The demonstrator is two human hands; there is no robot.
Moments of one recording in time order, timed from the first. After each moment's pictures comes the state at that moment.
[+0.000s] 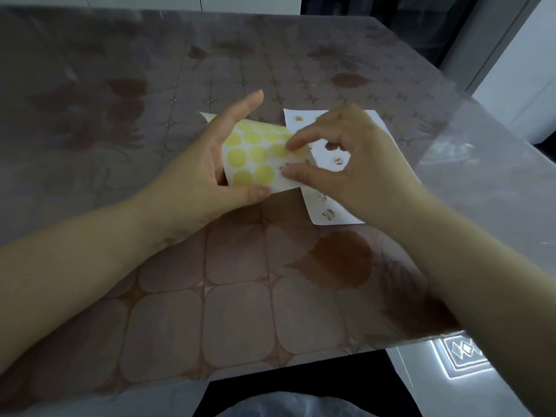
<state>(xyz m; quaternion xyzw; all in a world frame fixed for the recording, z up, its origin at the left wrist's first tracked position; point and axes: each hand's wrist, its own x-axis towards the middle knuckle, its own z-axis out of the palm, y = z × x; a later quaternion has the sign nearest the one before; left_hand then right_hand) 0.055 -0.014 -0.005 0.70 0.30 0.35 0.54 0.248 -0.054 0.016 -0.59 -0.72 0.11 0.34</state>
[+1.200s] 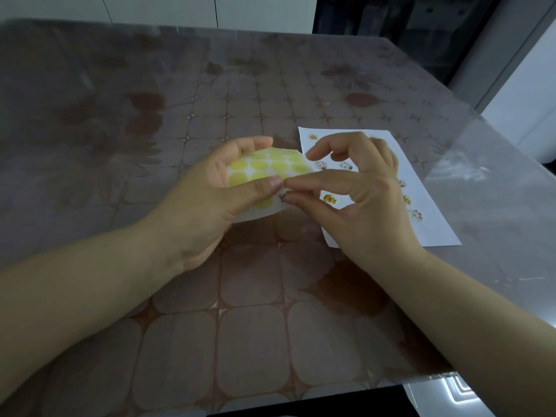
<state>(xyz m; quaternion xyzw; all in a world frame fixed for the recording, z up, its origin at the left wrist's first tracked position) 0.059 -0.021 0.001 0.55 0.37 0.41 0.62 0.230 -0.050 -0.010 -0.49 -0.74 -0.06 0.45</state>
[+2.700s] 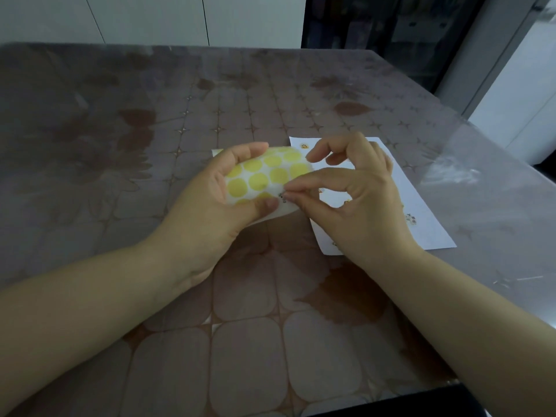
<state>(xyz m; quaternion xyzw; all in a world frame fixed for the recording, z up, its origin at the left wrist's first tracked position) 0.068 -0.016 -0.011 0.57 0.32 0.46 0.59 0.234 -0.044 -0.010 -0.52 -0.72 -0.05 0.46</state>
